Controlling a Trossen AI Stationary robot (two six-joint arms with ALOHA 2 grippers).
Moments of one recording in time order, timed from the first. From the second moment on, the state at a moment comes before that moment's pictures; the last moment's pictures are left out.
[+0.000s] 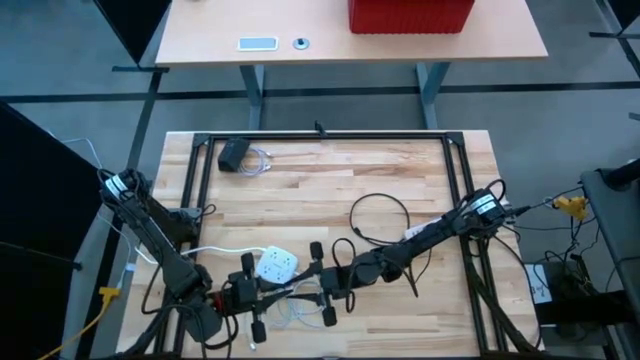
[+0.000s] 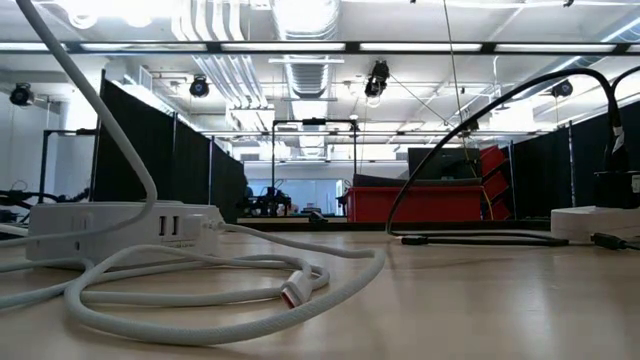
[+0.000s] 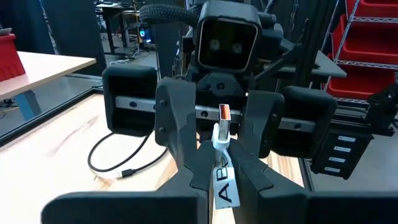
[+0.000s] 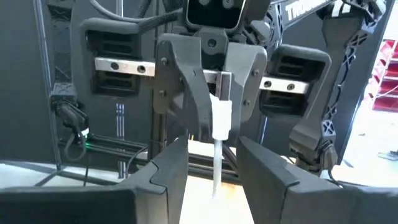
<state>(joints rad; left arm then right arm) -0.91 1.49 1.04 0.11 -1.11 -0.40 0.41 1.95 1.26 0.81 0.18 -0.13</state>
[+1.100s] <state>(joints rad) -0.92 1.46 1.04 0.05 -1.12 -0.41 0.41 1.94 1.27 0.70 0.19 -0.07</state>
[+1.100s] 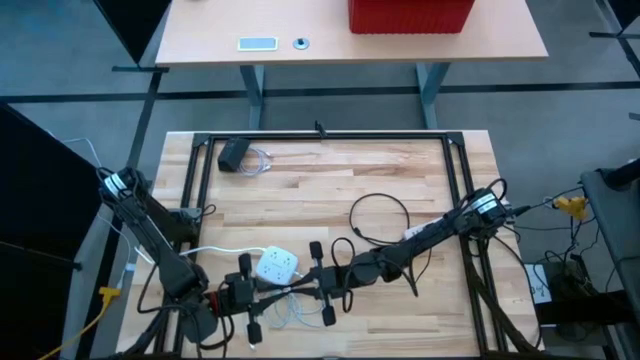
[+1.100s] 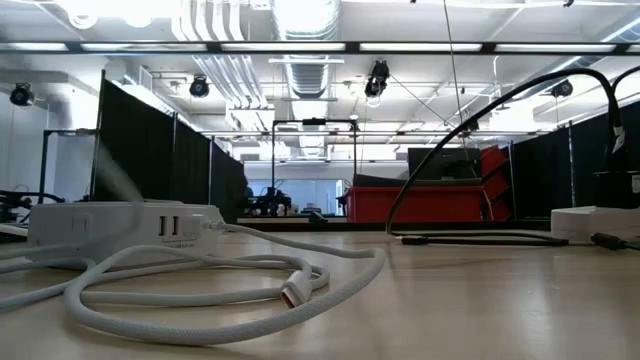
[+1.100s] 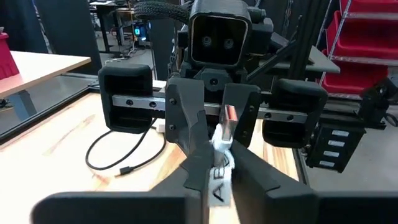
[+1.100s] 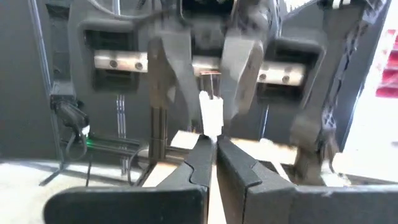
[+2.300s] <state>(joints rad) -0.77 1.52 0.90 -0.23 -0.84 -0.79 0.39 1.97 1.42 -0.17 0.20 0.33</state>
